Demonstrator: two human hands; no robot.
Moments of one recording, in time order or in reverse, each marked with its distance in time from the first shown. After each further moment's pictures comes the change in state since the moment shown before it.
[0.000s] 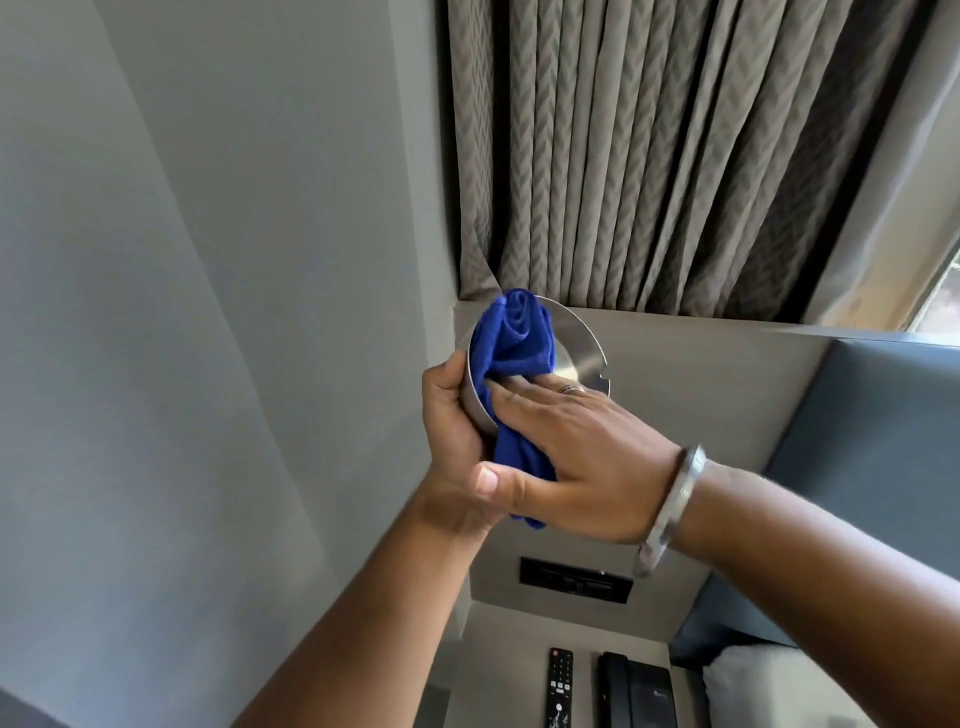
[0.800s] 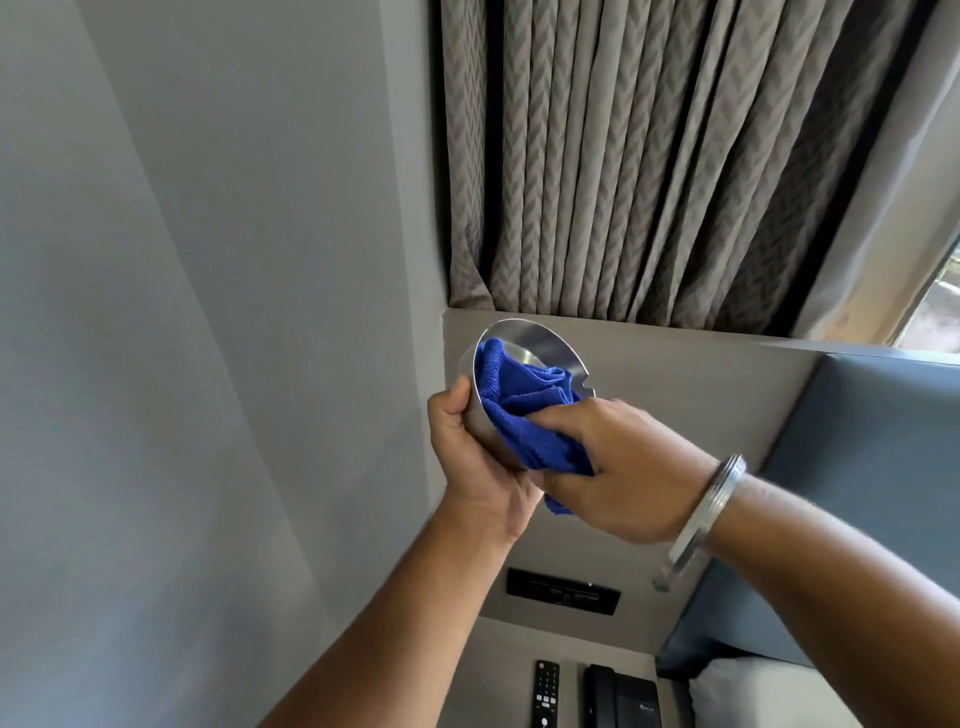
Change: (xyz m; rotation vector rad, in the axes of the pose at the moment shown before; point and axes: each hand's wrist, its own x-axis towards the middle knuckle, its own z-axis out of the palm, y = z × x) left_hand 0.016 -0.027 -0.012 0.073 0.227 0.163; right_hand -0.010 0.019 -0.014 0.181 -0.099 0.270
